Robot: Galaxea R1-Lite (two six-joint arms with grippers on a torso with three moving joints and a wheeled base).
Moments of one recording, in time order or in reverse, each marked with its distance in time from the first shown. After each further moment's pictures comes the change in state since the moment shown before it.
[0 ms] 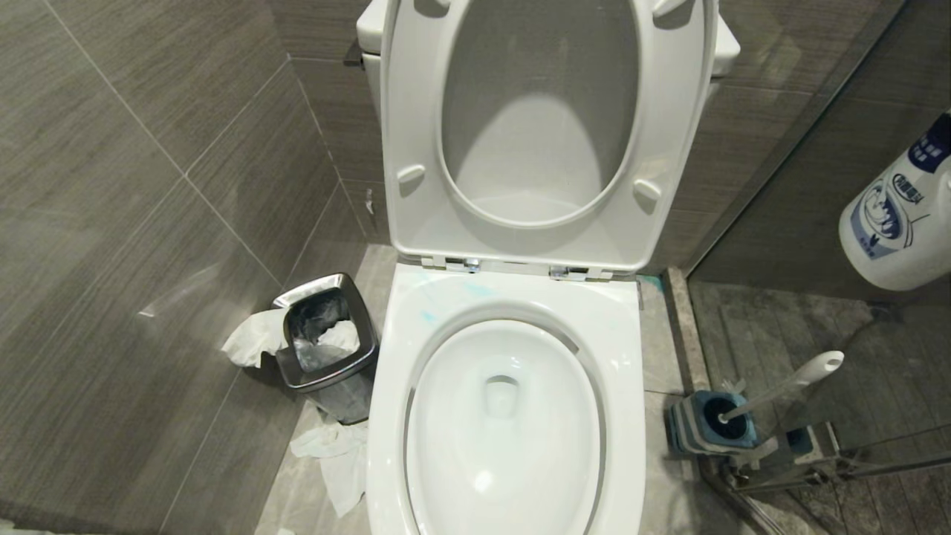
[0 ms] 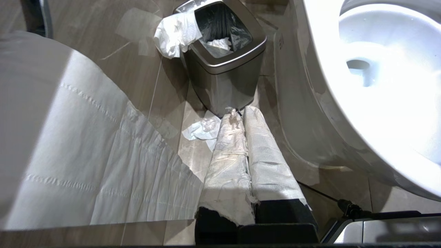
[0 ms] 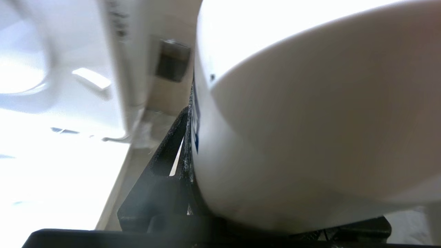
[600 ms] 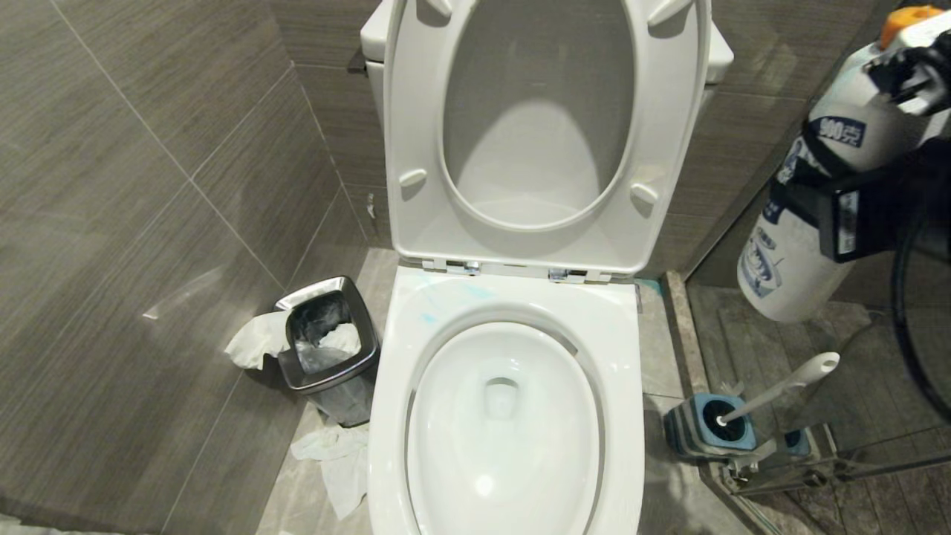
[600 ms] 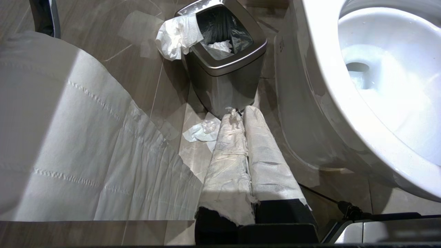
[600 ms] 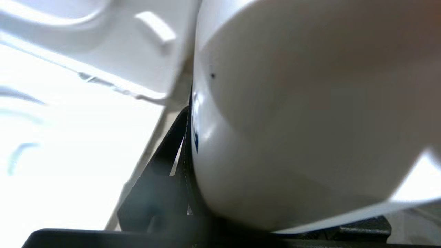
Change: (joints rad) left arm 0.000 0.000 0.001 0.000 0.003 0.000; right arm 0.252 0.267 -0.075 0.024 -0.247 -0.041
